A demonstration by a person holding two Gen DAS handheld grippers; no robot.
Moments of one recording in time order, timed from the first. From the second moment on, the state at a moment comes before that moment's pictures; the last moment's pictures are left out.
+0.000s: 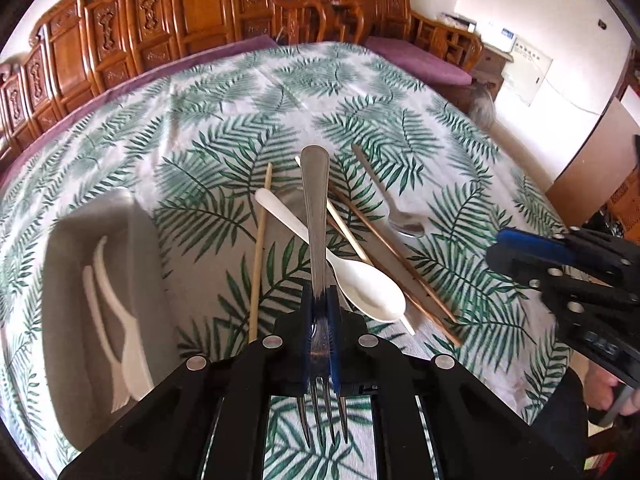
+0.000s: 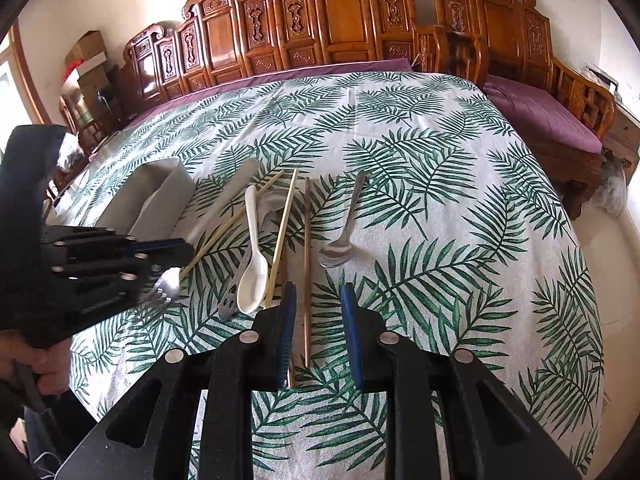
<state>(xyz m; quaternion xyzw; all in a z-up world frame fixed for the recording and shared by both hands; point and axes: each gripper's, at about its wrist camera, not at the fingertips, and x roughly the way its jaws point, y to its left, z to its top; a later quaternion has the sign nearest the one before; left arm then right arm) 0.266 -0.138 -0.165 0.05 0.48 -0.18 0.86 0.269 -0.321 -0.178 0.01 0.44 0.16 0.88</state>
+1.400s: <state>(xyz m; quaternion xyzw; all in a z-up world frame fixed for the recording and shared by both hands) 0.229 -0.079 -0.119 0.02 0.43 -0.16 0.89 0.357 -0.220 -0.237 -0.06 0.52 0.20 0.83</state>
